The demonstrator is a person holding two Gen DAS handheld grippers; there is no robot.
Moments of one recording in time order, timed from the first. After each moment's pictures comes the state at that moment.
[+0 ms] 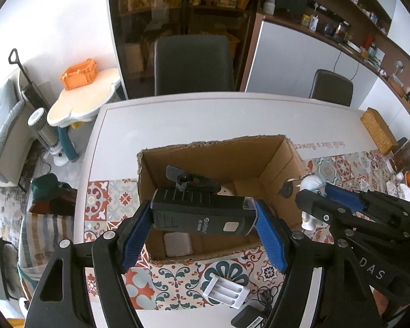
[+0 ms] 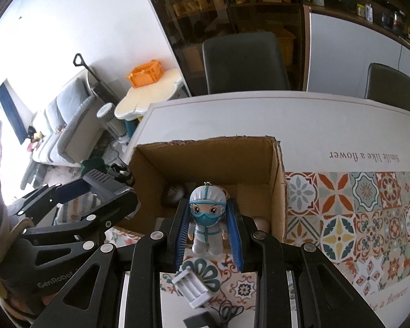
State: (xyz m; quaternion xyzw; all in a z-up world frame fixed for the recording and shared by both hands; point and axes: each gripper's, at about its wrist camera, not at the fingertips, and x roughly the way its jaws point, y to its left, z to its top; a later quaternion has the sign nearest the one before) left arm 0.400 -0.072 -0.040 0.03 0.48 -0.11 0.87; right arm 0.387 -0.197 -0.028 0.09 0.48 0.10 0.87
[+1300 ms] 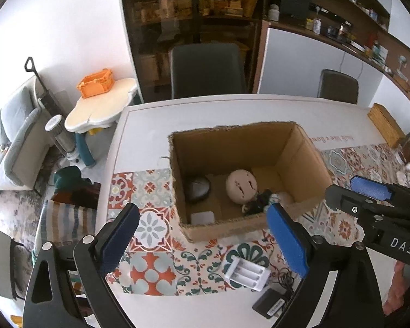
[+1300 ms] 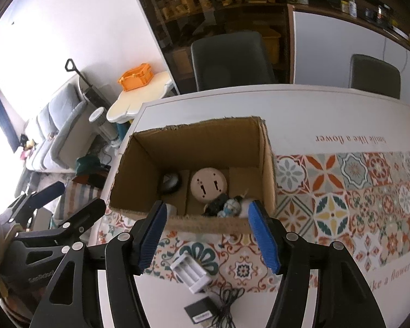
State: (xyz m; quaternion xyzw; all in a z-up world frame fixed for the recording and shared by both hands) left arm 0.342 -0.043 -0.035 0.05 0.45 -0.09 0.89; right arm 0.338 -0.201 -0.029 0.11 0.47 0.06 0.88
